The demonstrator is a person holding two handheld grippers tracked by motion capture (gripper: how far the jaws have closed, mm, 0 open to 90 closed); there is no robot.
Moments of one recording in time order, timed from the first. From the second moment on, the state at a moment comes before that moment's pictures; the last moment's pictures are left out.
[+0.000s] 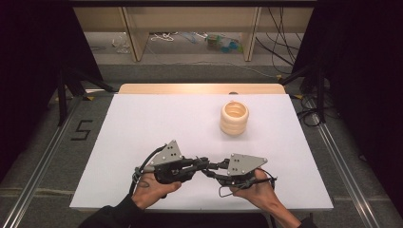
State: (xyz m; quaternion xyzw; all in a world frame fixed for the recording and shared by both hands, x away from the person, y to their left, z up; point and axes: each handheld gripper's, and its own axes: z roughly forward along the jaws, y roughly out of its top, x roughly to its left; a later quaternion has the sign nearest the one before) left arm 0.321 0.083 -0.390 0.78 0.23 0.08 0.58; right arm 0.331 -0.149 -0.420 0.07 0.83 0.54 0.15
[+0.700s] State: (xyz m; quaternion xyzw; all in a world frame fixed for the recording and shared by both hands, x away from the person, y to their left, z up) left arm 0.318 0.082 -0.388 0.77 0.22 0.09 0.59; right arm 0.334 -0.152 -0.421 0.08 0.82 0.56 0.13
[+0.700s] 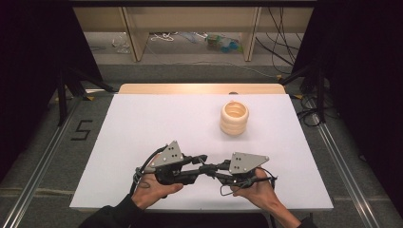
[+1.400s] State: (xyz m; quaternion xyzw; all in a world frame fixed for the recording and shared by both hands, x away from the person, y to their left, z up) left arm 0.308 0.132 -0.394 0.74 0.28 0.16 0.59; right arm 0.358 -0.189 -0.420 0.16 0.80 0.56 0.16
